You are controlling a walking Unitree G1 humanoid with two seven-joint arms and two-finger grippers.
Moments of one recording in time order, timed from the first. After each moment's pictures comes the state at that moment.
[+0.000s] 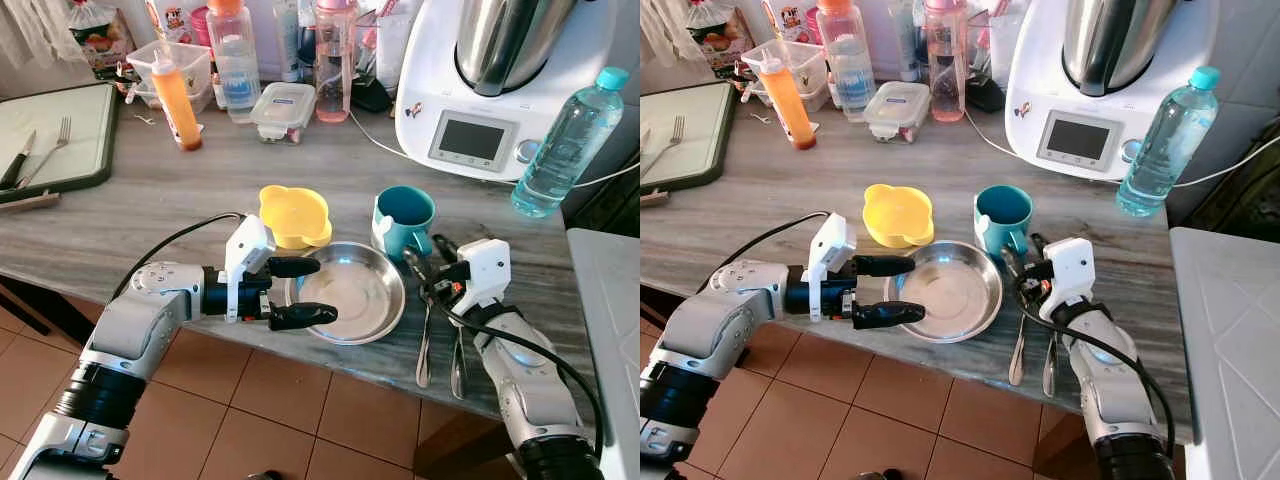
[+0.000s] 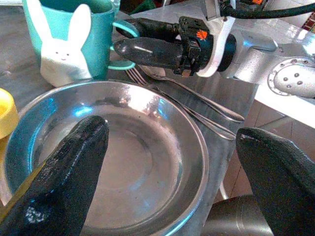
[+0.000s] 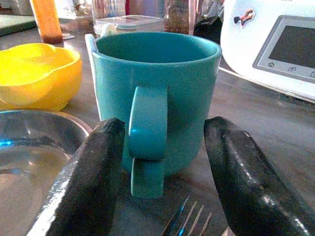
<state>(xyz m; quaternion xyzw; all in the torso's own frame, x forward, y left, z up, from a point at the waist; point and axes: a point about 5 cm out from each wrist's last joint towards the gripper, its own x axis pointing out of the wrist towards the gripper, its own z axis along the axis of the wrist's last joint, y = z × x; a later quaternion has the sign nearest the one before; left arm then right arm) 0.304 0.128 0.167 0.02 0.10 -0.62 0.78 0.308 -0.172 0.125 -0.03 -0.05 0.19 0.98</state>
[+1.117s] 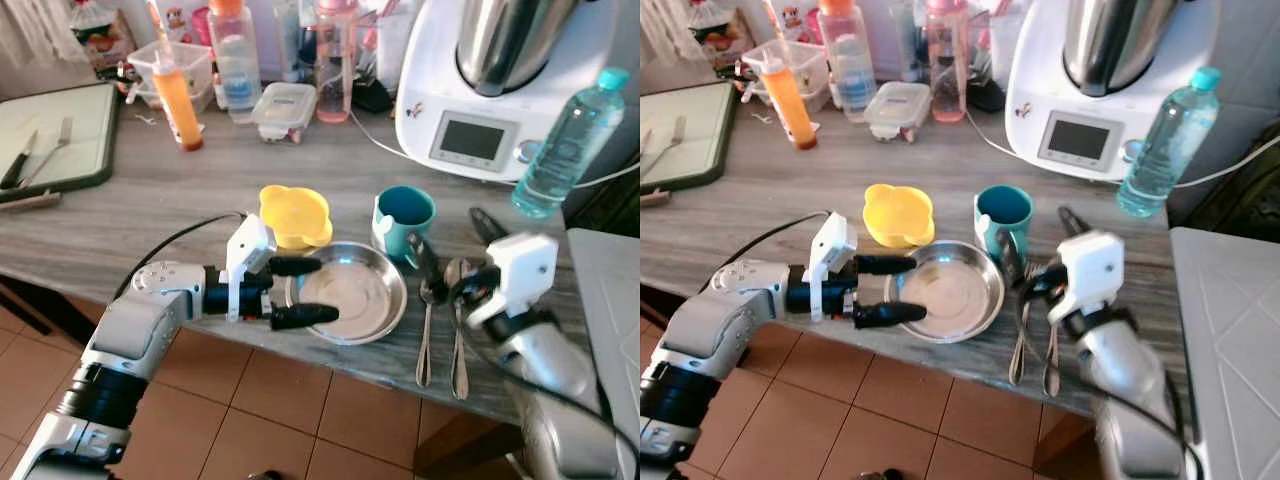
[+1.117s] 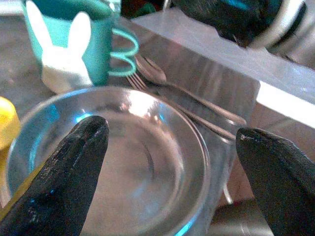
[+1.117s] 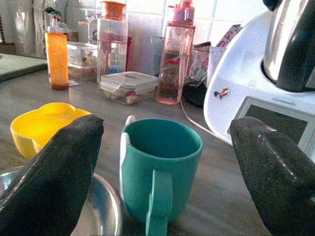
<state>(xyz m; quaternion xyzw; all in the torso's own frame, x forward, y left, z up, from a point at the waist) 0.307 0.124 0.169 0.02 0.08 -0.61 0.79 0.260 -0.161 0.177 -0.06 -0.14 0.16 0.97</state>
